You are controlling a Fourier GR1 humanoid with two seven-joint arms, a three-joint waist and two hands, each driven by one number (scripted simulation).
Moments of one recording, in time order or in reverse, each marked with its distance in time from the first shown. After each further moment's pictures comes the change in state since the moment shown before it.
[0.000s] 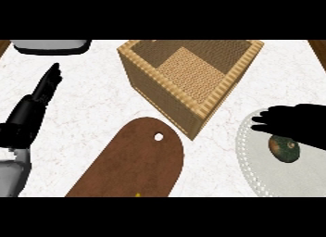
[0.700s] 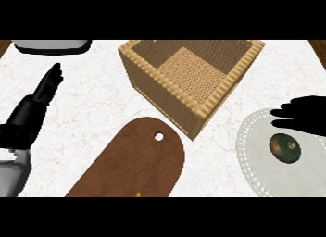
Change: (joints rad) left arm 0.003 0.027 -0.037 -0.014 0.031 0.031 0.007; right arm -0.014 -0.151 -0.220 -0.216 -0.419 0.165 0.144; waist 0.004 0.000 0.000
